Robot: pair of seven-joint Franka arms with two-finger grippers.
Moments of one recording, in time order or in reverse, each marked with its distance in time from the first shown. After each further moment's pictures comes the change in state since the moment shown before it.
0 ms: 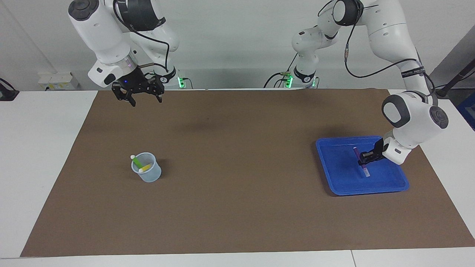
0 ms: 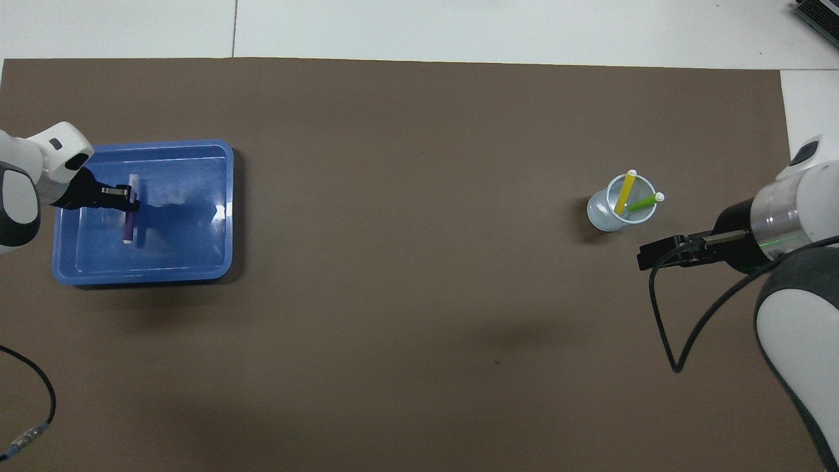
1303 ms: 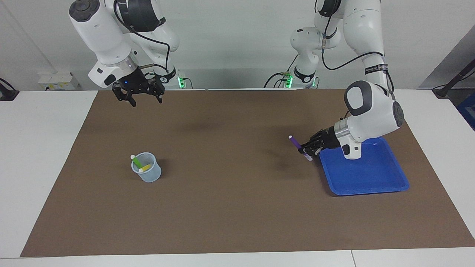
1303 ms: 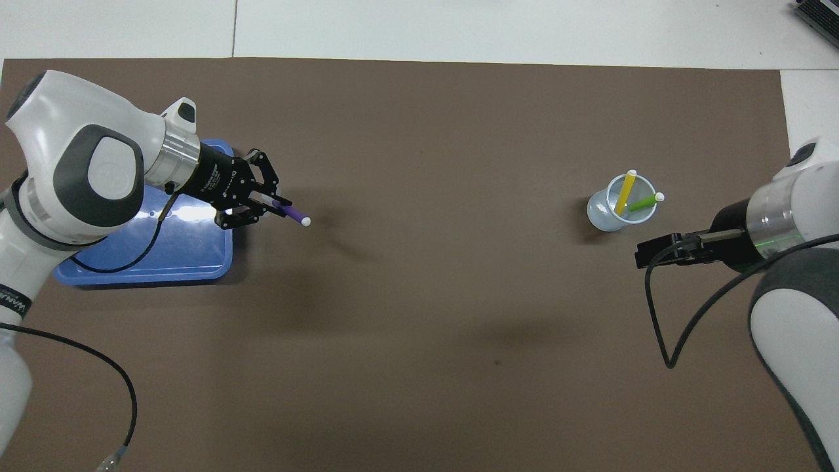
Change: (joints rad) left arm -0.285 -0.079 -0.013 0.002 -0.471 -0.119 -0.963; right arm 0.001 -0.001 0.000 -0.006 0.000 0.006 0.005
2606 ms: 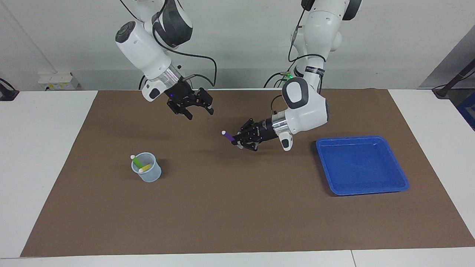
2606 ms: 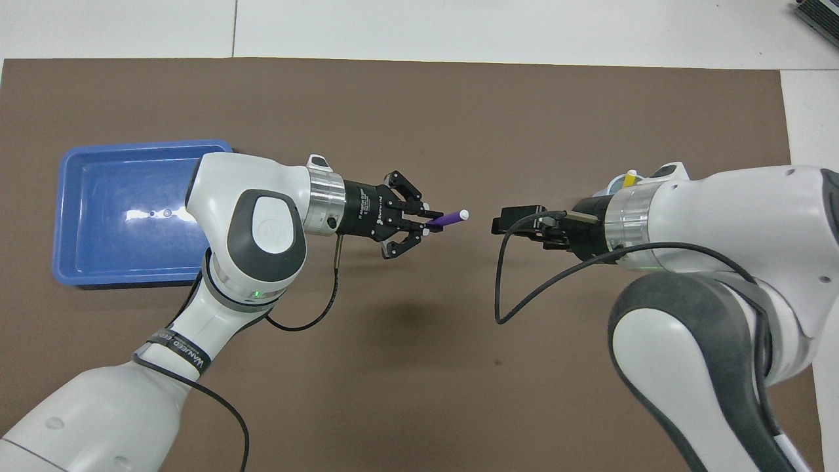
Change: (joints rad) left arm -0.330 -0.013 -0.009 -0.130 -0.599 0.312 -0.299; right arm 0.220 0.060 0.008 -0.153 0.397 0.480 0.269
